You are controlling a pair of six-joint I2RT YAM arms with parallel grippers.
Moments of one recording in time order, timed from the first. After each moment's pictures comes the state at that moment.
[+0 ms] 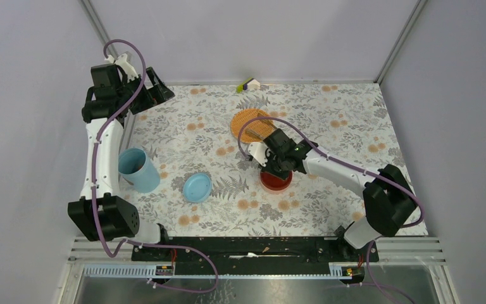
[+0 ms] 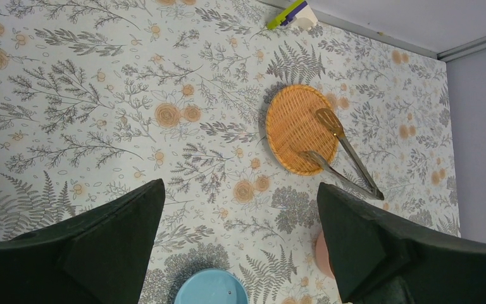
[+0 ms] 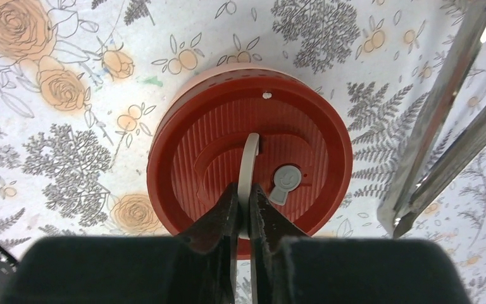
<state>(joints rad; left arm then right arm) 0.16 1.43 1.57 -0.71 0.44 -0.31 0.76 1.56 1.06 -0.62 -0.05 -0.49</state>
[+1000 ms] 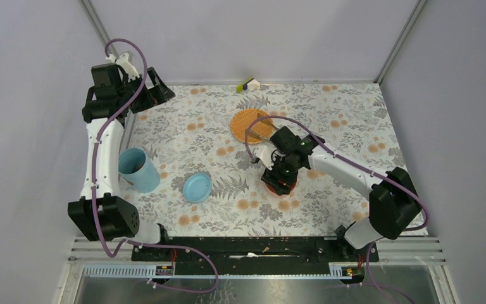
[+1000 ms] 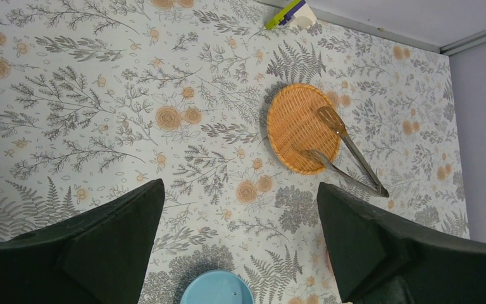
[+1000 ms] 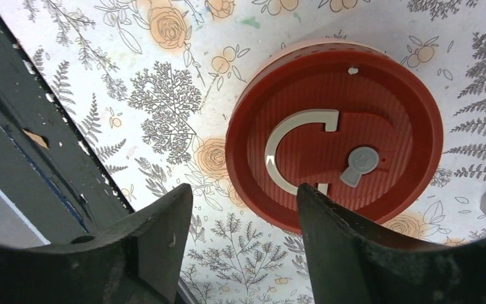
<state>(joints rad) 0.16 1.43 1.57 -0.70 0.44 -0.30 0.70 1.54 1.11 -0.87 -0.28 -0.46</state>
